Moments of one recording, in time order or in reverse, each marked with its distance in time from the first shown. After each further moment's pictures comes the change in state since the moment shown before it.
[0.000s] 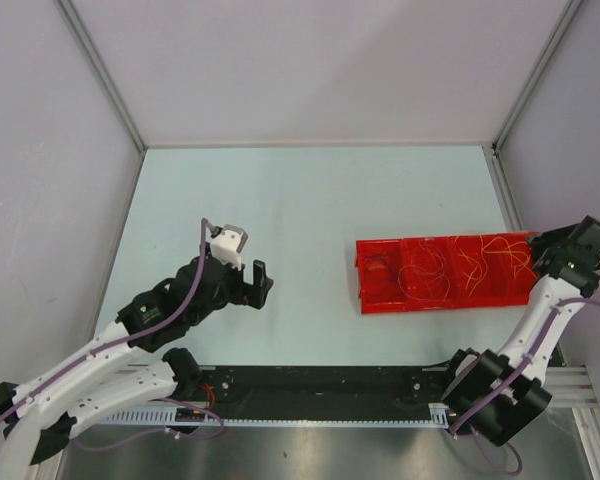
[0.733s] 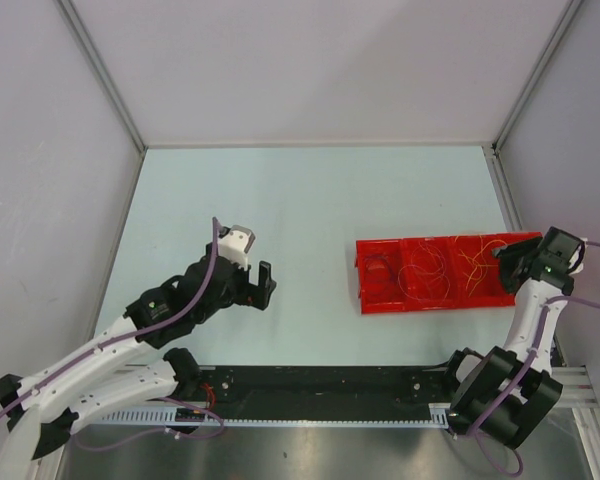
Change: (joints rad) left arm -0.010 0.046 0.000 0.000 0.000 0.000; right arm 0.114 -0.042 -0.156 0.011 -0.093 0.056
